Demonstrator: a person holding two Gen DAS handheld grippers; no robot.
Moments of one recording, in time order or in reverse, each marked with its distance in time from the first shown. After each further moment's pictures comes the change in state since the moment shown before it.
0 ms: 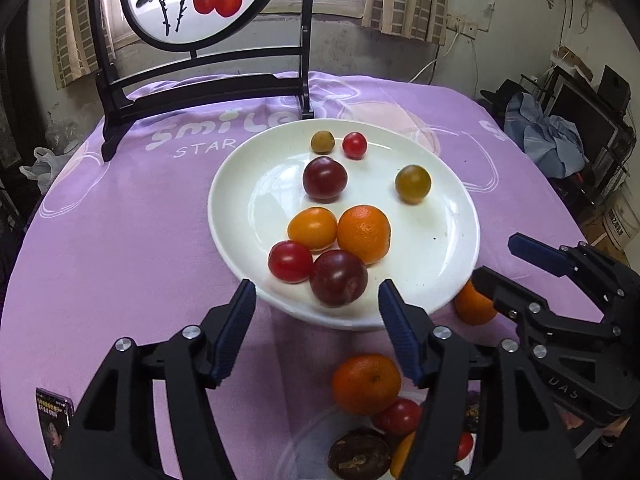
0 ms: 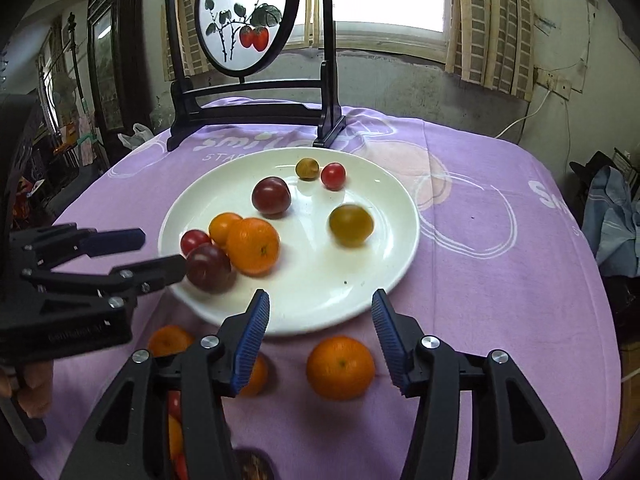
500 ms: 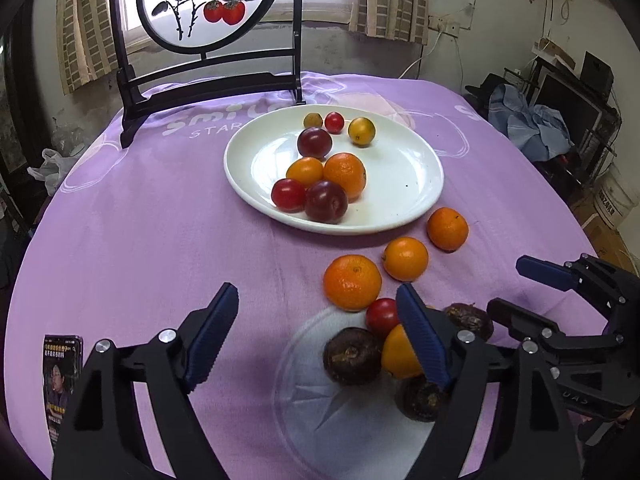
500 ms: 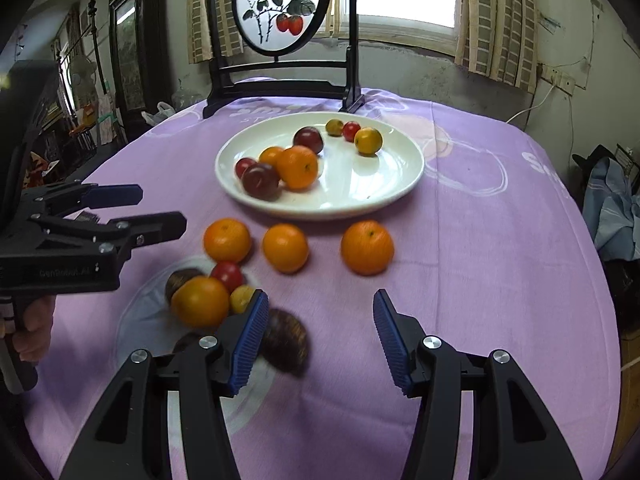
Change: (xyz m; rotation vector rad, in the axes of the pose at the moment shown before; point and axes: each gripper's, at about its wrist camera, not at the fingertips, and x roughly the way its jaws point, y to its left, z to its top) left arm -0.054 -0.004 -0.068 0.031 -0.028 -0.007; right arm -0.058 0.021 -0.073 -0.038 0.045 0.058
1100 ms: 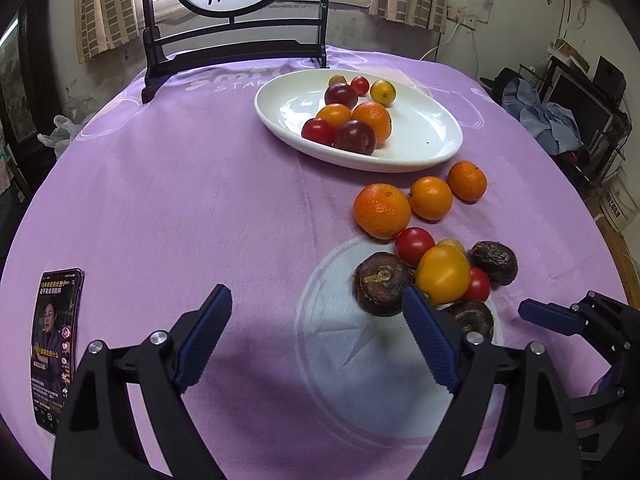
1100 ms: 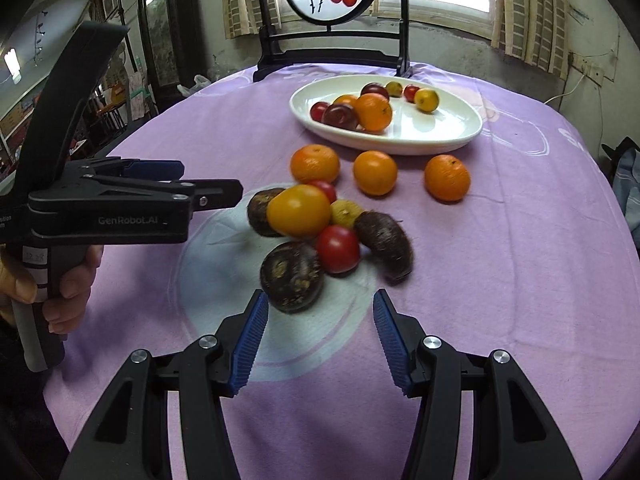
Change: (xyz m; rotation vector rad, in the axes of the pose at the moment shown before) left arm 0.002 0.019 -0.045 -0.053 0.057 0.024; right arm -0.004 0.052 -0.043 -0.040 0.074 0.095
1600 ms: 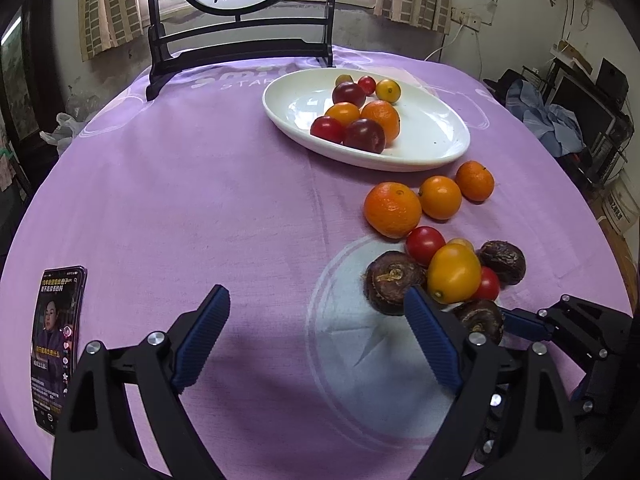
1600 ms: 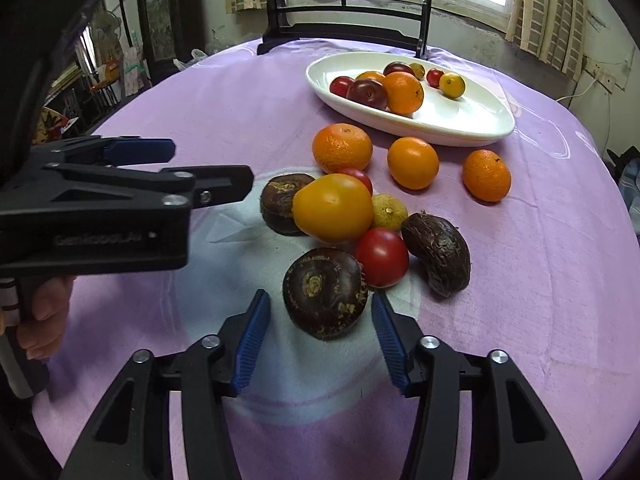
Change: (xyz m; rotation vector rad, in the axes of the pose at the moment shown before) left arm 0.002 0.006 0.000 -0.009 -0.003 0.002; right arm 0.035 0.022 0.015 -0.024 0.069 -0.062
